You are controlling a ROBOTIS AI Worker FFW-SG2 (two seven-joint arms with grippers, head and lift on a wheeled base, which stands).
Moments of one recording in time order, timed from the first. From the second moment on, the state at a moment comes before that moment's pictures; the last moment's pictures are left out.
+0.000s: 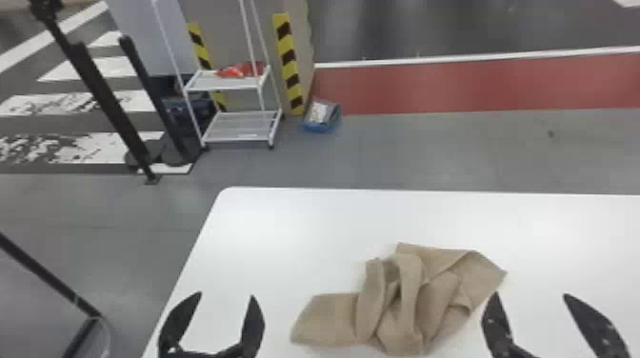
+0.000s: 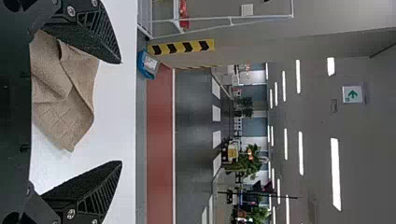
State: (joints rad) left arm 0.74 0.10 0.09 -1.87 0.13 -0.34 -0.04; right arm 0.67 -0.07 0.14 -1.99 0.01 -0.15 -0.08
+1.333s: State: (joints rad) left arm 0.69 0.12 0.09 -1.81 0.13 -0.30 -0.05; right arm -0.04 -0.07 -0.10 -1.25 0.02 0.20 0.29
